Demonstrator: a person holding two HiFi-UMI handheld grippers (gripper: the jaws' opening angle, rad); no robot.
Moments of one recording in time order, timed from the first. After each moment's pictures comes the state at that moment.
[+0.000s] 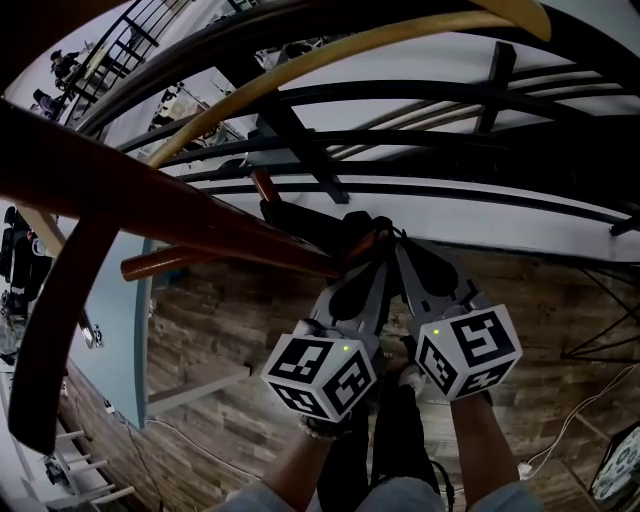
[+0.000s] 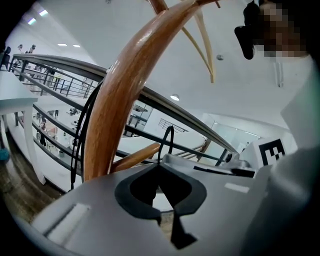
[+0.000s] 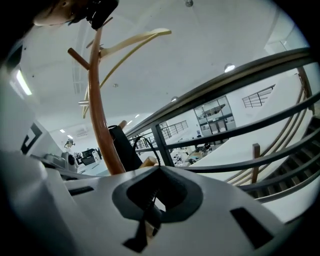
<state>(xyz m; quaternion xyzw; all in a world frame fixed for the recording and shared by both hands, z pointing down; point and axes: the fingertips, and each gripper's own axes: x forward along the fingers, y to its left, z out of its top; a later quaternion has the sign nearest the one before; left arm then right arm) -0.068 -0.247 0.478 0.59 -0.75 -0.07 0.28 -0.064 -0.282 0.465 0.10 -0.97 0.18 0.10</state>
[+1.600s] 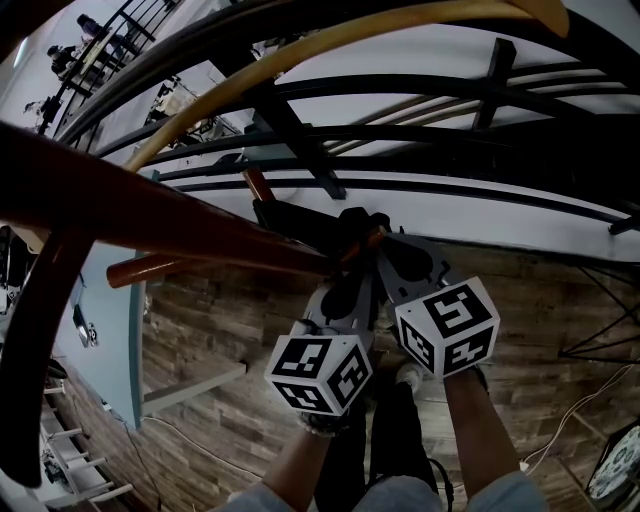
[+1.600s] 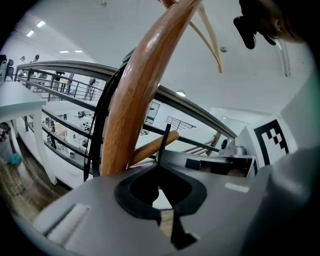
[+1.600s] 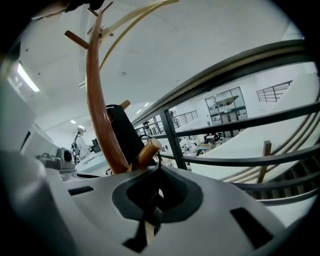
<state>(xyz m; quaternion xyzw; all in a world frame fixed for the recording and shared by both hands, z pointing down) -0.085 -0.237 0.509 0.55 -0.78 -0.04 0.29 -0.099 -0.267 0.496 0.02 -0.97 0.16 0.16</state>
